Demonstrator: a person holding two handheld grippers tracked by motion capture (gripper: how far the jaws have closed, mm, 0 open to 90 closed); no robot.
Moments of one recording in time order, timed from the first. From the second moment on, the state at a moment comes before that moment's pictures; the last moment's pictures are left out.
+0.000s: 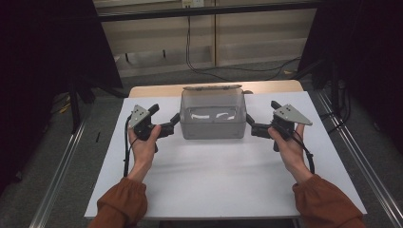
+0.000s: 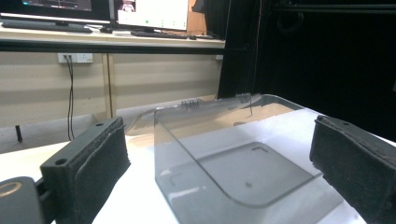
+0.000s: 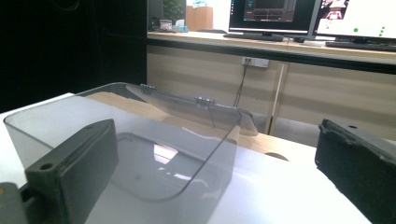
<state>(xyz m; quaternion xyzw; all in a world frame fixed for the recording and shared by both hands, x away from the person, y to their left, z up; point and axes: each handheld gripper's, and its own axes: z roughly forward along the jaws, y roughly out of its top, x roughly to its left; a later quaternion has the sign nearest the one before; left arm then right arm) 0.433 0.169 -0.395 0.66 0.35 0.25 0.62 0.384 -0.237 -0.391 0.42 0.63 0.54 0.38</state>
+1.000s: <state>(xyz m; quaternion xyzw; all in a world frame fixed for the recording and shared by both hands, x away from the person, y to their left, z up) 0.358 0.202 -0.423 0.65 0.38 0.27 0.59 0.318 -0.261 -0.408 0.43 0.62 0.53 0.40</state>
